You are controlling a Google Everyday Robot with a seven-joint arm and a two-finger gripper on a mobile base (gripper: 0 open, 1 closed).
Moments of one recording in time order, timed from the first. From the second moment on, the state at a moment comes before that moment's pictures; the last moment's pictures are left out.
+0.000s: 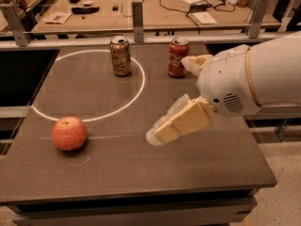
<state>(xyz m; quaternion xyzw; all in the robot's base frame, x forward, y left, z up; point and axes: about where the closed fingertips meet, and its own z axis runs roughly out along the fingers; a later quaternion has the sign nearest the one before) 0.420 -0.044 0.976 -0.51 0.72 0.19 0.42</state>
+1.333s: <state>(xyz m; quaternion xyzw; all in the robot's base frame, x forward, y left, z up) 0.404 0.047 0.884 -0.46 0.73 0.29 0.41</state>
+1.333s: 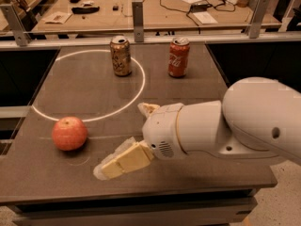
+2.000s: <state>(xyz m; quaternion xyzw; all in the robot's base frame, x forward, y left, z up) 0.425 0.098 0.841 -0.49 0.72 0.28 0.41</state>
